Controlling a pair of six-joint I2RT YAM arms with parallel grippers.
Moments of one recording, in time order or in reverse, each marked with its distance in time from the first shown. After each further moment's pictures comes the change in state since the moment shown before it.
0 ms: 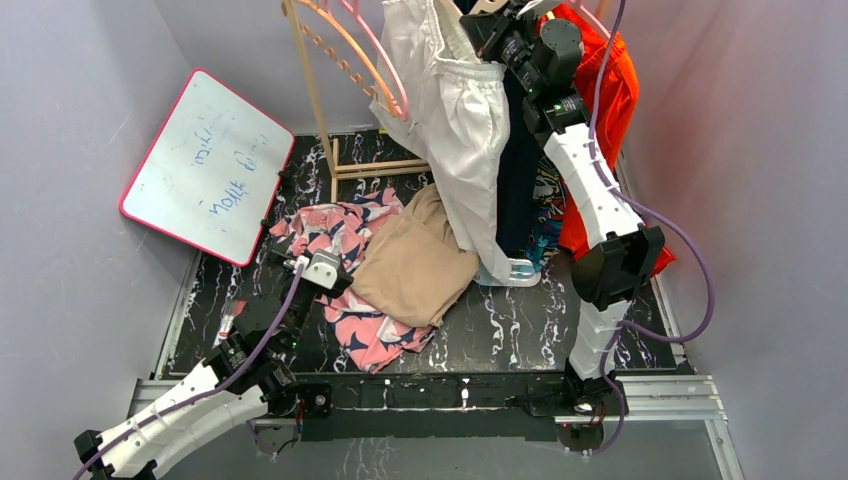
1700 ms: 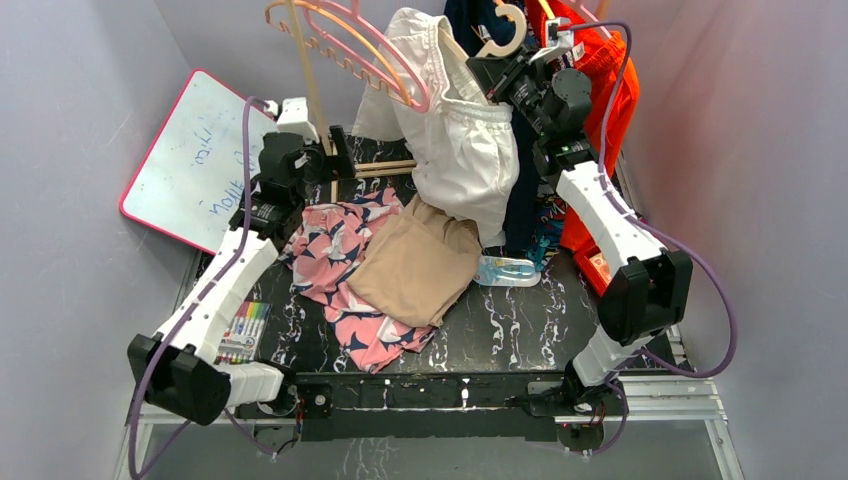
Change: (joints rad) left arm 0.508 0.882 0.845 -0.204 0.373 -0.698; right arm -0.019 -0.247 -0.513 0.323 -0.066 0.141
